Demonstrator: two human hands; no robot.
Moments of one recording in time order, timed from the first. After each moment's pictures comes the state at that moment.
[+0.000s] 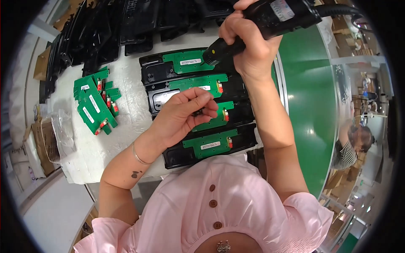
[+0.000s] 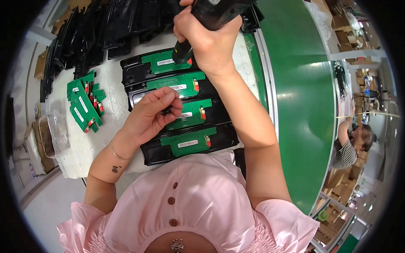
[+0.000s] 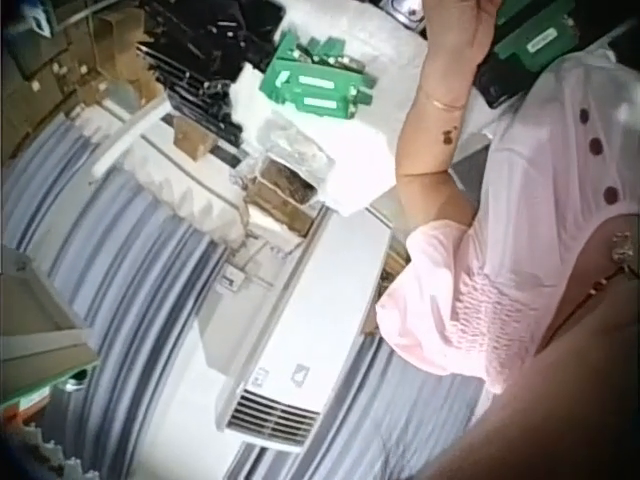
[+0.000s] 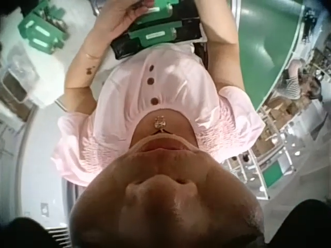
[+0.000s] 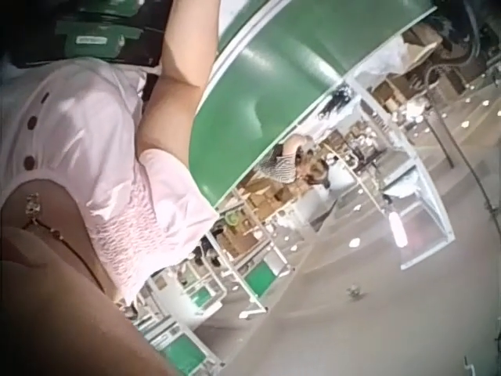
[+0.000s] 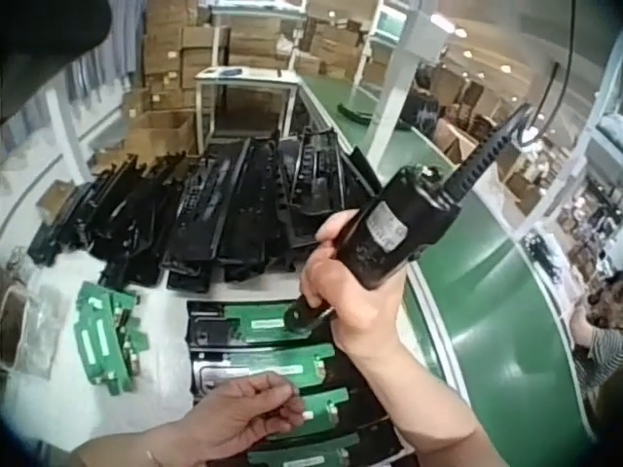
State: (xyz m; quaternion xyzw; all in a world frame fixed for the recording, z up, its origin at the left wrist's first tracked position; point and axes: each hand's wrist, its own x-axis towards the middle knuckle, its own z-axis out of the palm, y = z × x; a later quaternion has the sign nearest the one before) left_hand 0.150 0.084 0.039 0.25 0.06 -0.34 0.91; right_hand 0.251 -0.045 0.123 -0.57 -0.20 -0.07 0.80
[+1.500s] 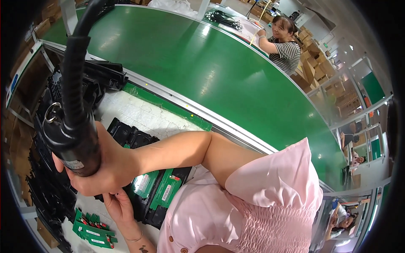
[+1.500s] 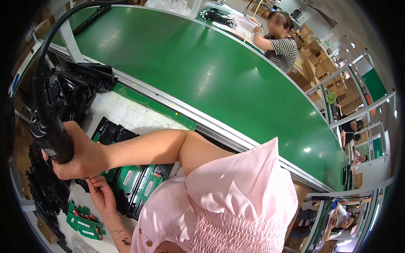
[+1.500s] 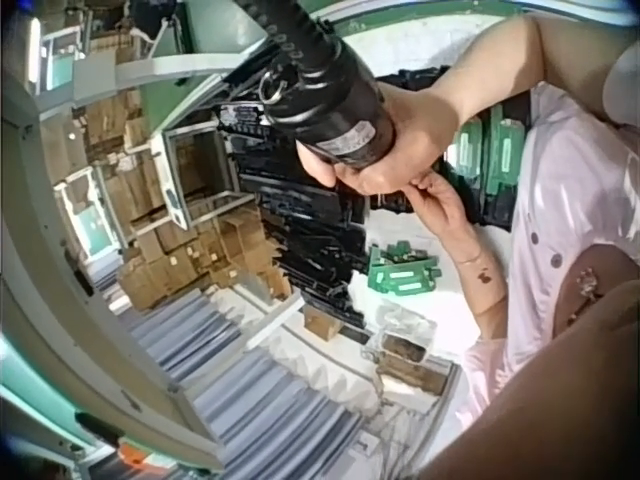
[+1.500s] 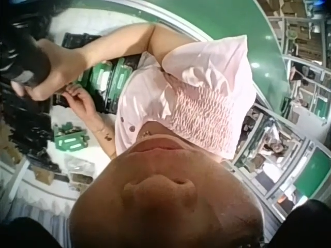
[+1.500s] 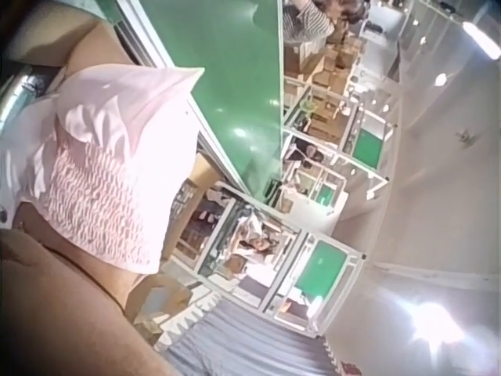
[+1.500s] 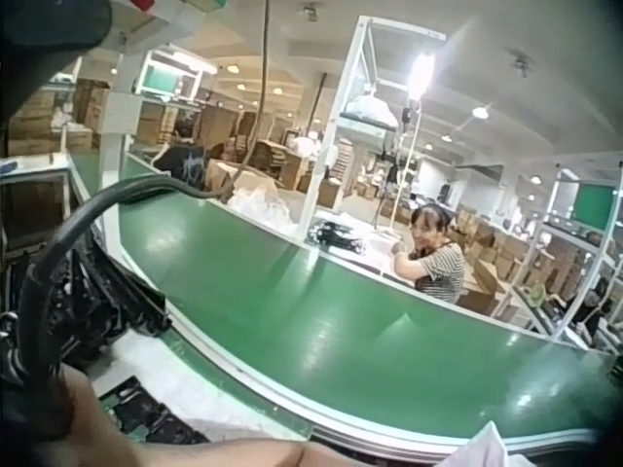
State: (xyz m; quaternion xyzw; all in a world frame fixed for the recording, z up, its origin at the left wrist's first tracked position) left_hand 0.162 0.101 0.014 -0.05 0.12 -0.26 0.96; right_hand 0.204 -0.046 0.152 -0.43 -0.33 -0.13 0.83
